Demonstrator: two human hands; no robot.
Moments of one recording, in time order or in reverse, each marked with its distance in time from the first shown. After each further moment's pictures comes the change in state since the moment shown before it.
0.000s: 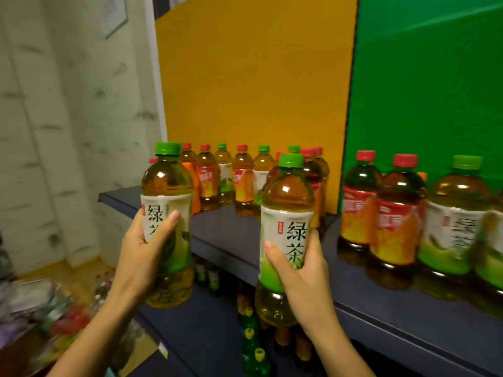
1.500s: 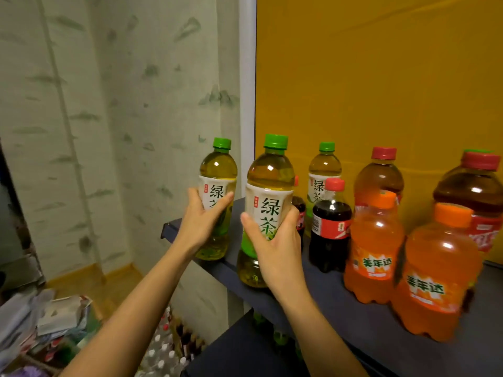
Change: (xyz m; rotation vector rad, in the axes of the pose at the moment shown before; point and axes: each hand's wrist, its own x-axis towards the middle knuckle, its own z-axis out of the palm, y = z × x) left_hand 0.446 -0.302 -0.224 0.157 -0.013 -0.082; right_hand 0.274 0.192 0.504 -0.042 -0.077 -0.037
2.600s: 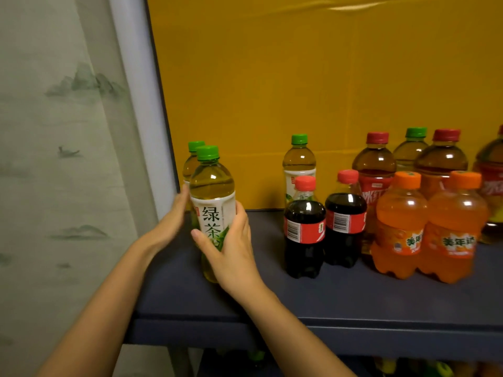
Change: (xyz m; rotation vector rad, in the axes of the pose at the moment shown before) left_hand 0.192 -0.111 0.032 -0.171 -0.828 0.010; right_hand 0.091 0.075 0.133 -0.508 0.340 0.104
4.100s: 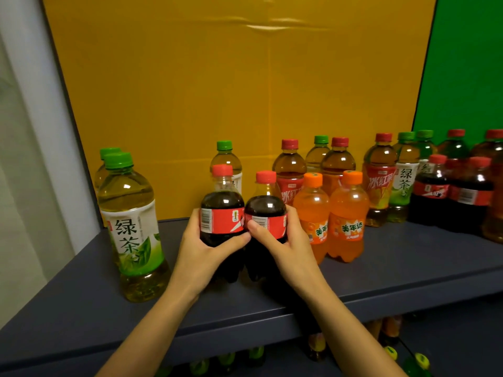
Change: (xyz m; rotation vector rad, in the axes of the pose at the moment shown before) left_hand -0.080 0.067 0.141 -0.400 -0.126 0.213; right_hand -0.034 0.023 -0.165 0.125 0.216 0.050
